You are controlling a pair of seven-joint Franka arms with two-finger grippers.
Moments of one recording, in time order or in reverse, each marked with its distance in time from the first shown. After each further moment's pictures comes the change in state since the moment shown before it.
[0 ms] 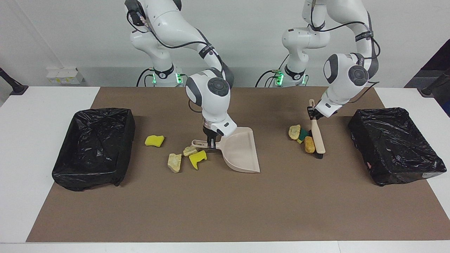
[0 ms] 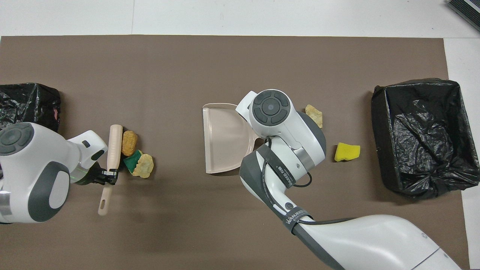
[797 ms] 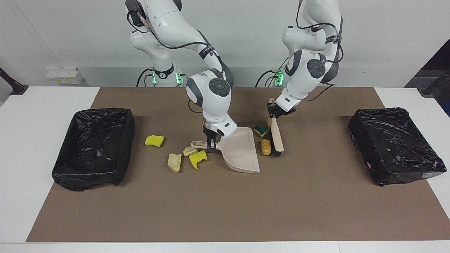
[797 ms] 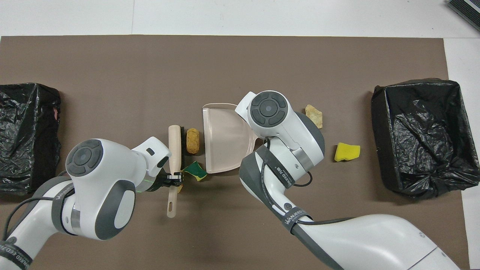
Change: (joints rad) left arm -0.297 0.003 -0.007 -0.015 -0.274 0.162 -0.166; right arm 0.002 0.005 0.001 0.000 -0.028 0.003 0.000
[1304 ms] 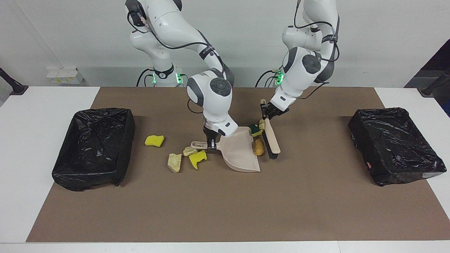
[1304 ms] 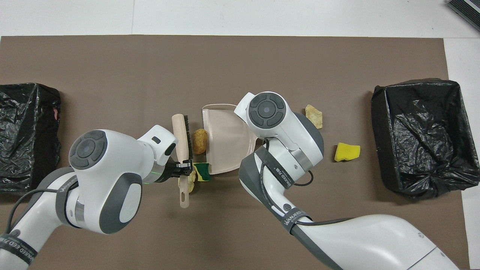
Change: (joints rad) left arm -0.023 0.031 0.018 0.114 -0.014 -0.034 -0.142; right arm 0.002 0.000 0.000 0.000 -0.013 0.001 -0.015
